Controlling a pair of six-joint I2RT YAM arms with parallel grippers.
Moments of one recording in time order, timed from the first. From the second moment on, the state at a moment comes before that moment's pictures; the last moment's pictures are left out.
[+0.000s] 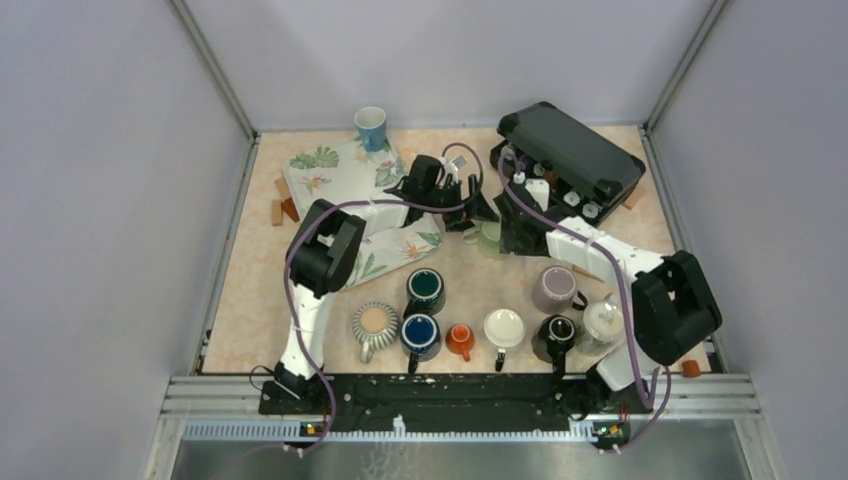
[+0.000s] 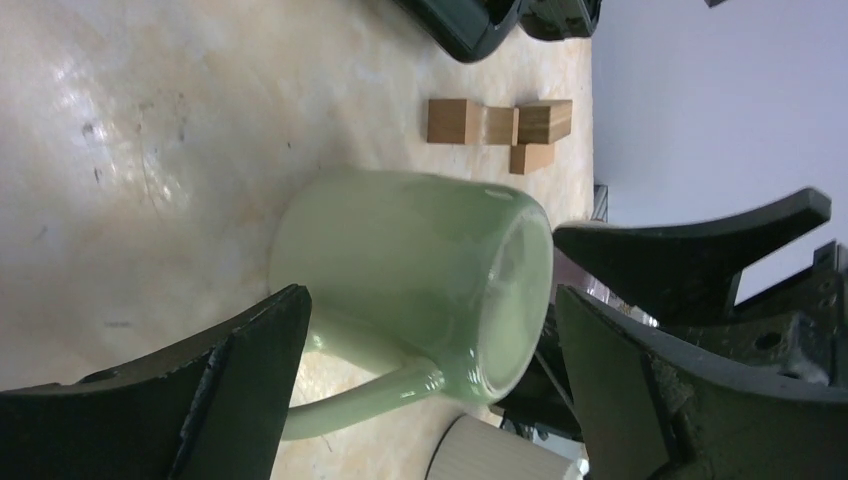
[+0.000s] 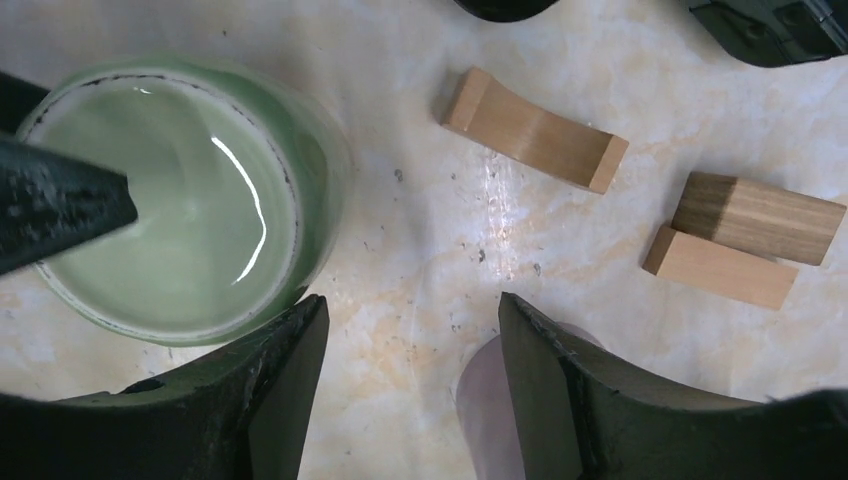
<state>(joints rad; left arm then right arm) -0.54 2.19 1.50 0.11 0.74 -0.79 0.57 1.54 1.04 -0.59 0.46 0.56</state>
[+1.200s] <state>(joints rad) -0.53 2.04 1.26 0.30 0.70 -1.03 0.51 1.72 1.24 -0.52 0.35 0.46</state>
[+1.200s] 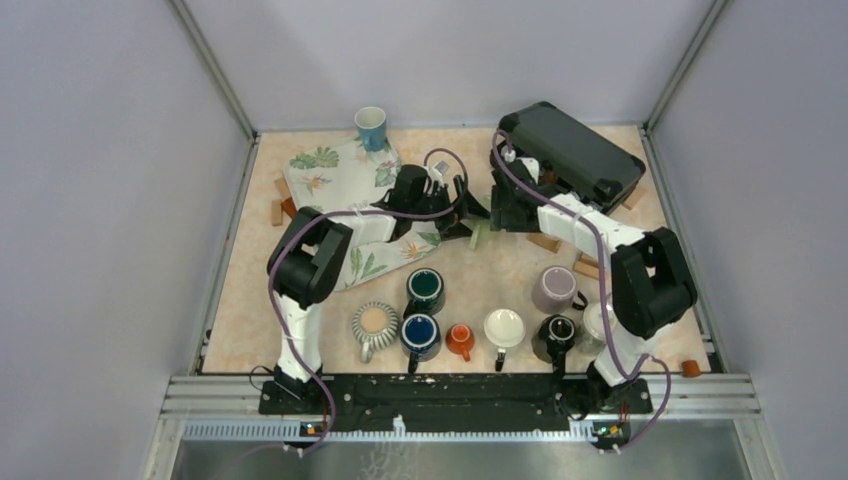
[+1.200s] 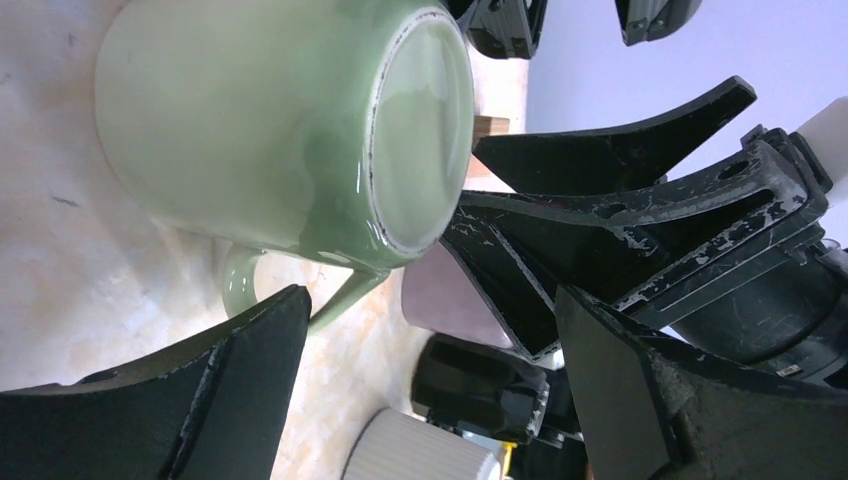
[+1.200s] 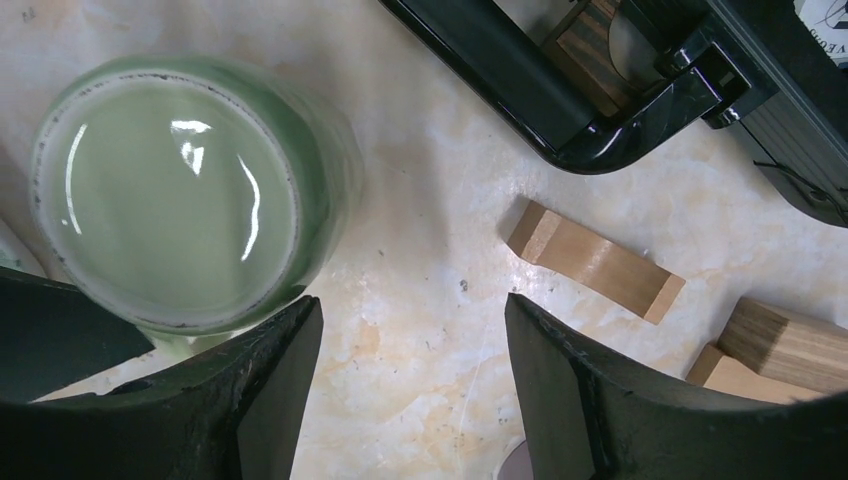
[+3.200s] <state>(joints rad) -0.33 1.39 1.03 -0.13 0.50 -0.59 0.66 1.78 1.23 -0.43 0.45 0.68</state>
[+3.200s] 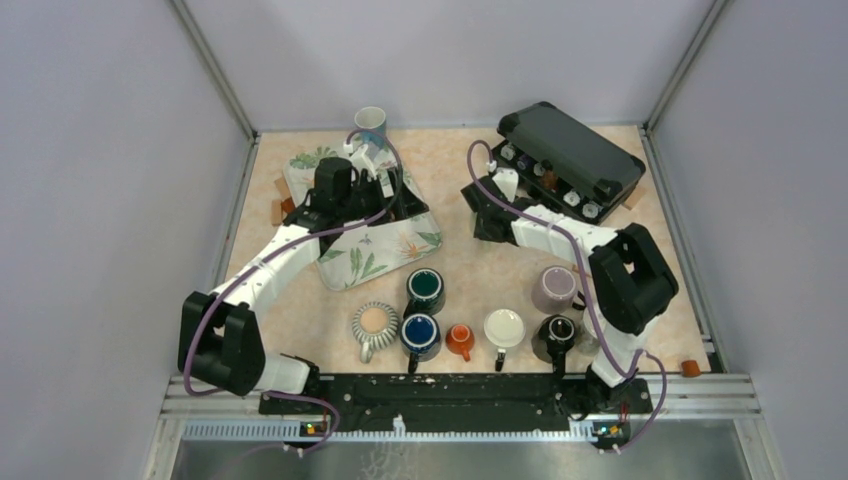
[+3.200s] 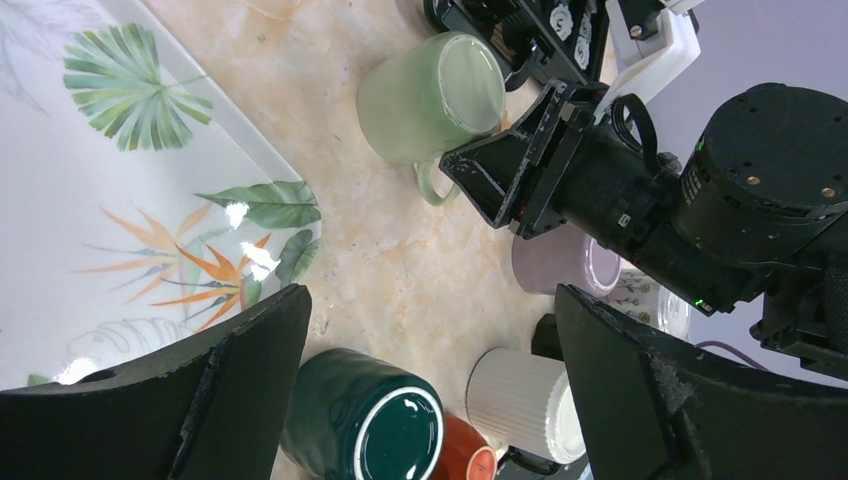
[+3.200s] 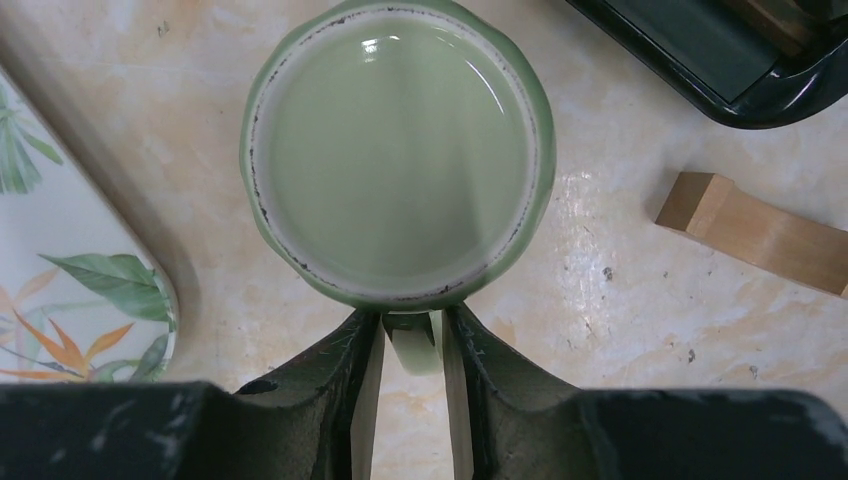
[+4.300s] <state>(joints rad) -0.30 1.39 0.92 0.05 0.63 -0.80 0.65 1.65 1.23 -0.37 0.29 0.65</state>
